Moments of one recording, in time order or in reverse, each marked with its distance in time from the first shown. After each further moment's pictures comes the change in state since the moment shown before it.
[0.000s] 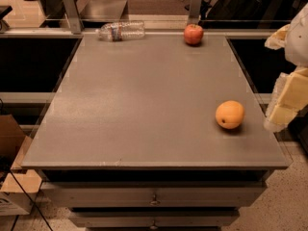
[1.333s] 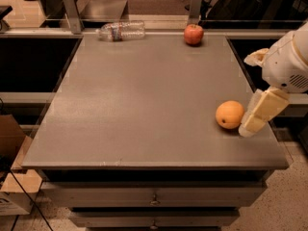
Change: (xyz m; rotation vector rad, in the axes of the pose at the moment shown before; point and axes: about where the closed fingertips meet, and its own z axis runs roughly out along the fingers) arm -0.007 -0.011 0.064 -0.012 -0.176 0.013
